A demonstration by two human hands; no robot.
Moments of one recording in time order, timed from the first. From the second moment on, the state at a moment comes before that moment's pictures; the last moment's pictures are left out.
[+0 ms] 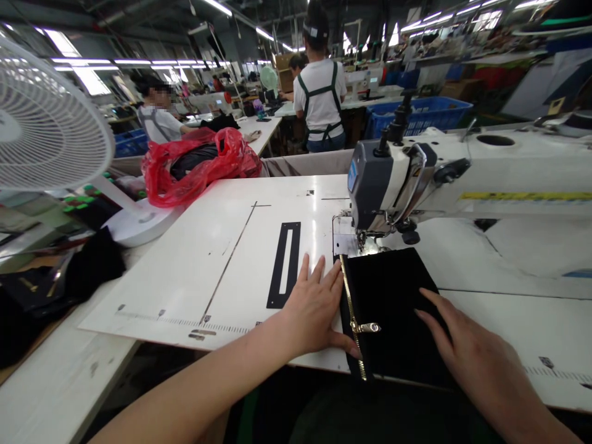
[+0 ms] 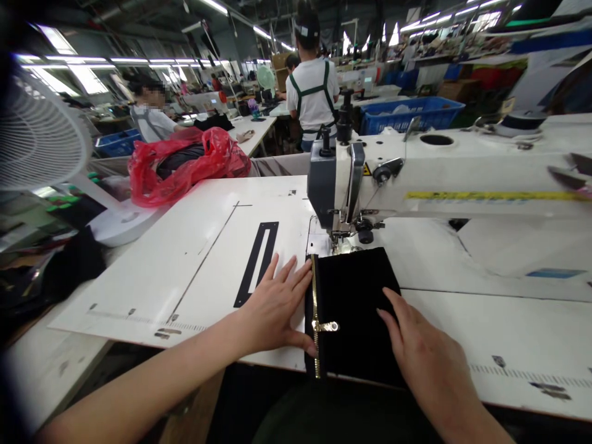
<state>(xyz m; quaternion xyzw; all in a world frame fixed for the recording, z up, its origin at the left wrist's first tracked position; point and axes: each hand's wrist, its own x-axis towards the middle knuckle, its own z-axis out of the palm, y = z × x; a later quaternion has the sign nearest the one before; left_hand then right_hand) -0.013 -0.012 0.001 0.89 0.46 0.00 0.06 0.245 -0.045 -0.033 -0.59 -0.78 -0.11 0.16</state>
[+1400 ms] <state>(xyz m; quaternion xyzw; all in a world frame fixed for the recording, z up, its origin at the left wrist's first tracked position) -0.008 -0.013 -0.002 0.89 0.44 0.02 0.09 0.220 -0.036 -0.027 -0.45 -0.88 -0.08 0.11</state>
